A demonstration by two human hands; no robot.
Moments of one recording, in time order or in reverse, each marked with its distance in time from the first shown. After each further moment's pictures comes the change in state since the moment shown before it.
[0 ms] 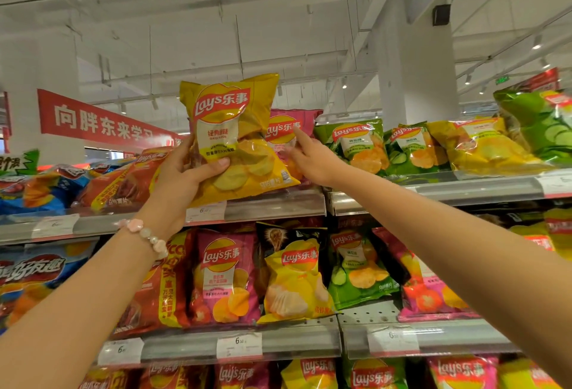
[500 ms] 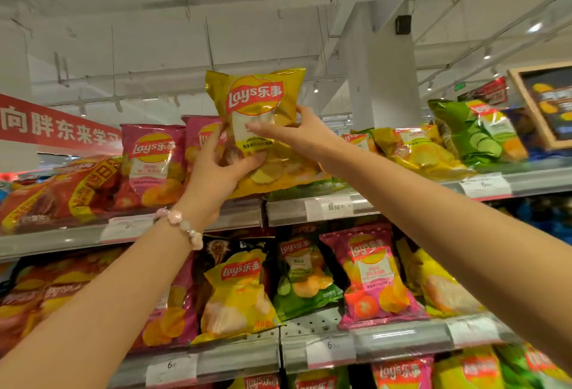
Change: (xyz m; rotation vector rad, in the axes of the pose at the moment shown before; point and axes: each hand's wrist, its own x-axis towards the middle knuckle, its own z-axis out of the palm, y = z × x) left_hand 0.017 -0.007 0.153 0.053 -0.046 0.062; right_hand -0.033 0.025 -0.095 0.547 0.103 0.138
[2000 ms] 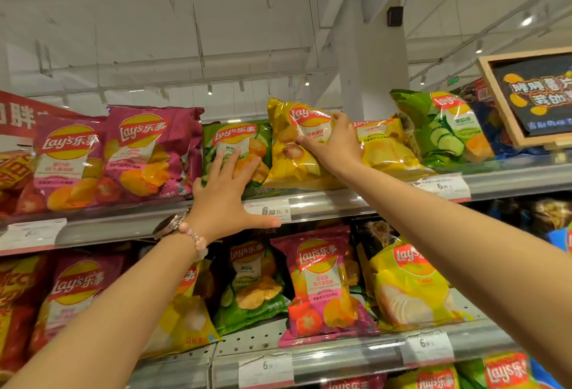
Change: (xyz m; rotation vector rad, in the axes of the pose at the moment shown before) left_hand 0.011 -0.061 0.103 1.241 -0.335 0.081; right_hand 0.042 0.127 -0.128 -0.469 0.478 0.031
